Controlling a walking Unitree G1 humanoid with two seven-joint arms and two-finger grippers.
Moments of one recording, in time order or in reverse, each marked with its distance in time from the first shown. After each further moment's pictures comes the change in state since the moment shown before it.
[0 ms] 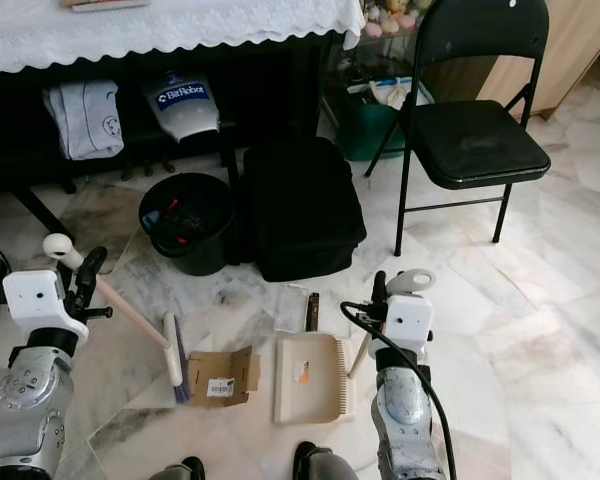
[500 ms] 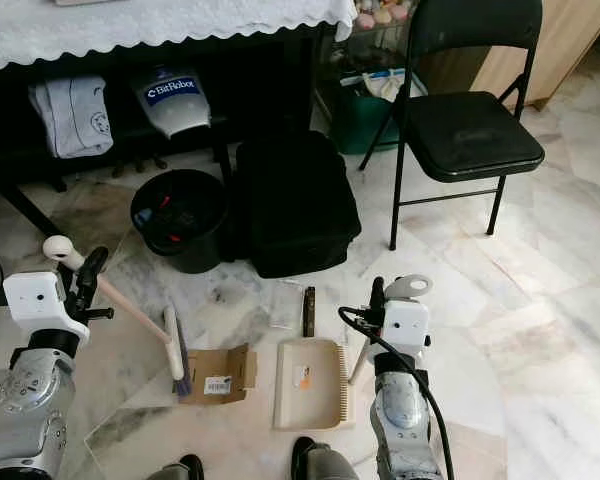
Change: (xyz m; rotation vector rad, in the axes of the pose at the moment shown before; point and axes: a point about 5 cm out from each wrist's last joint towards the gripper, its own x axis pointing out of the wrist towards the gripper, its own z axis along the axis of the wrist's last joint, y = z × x) left arm -0.001 -0.002 0.000 -0.009 -0.003 -0.004; right arm -0.003 0.002 -0.008 -0.008 0.019 0.009
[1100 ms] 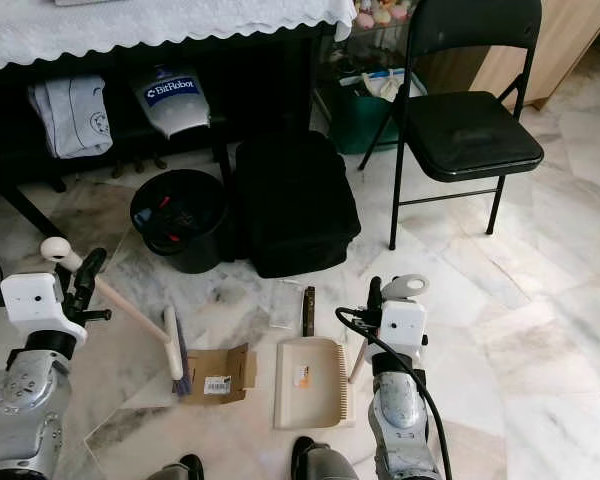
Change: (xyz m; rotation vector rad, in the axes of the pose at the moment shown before) left arm -0.002 0.007 0.000 0.027 0.003 -0.009; right arm 0.001 0.002 -0.002 -0.002 -0.008 0.009
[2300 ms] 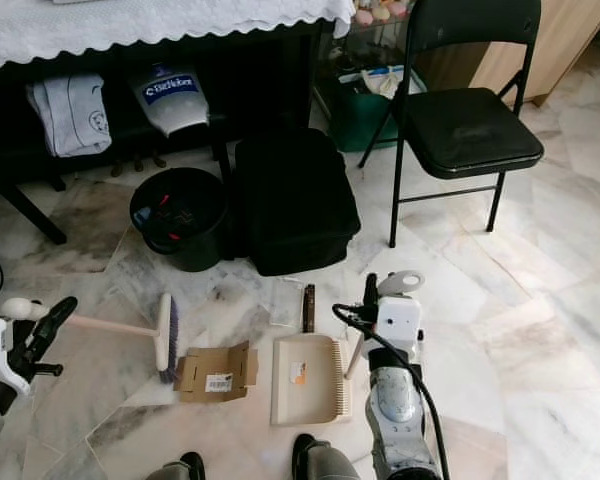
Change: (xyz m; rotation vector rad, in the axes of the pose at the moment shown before) left arm -0.040 0.050 -0.013 0.069 0.168 -0.147; right arm 0.006 0.004 0.000 0.005 -0.007 0.021
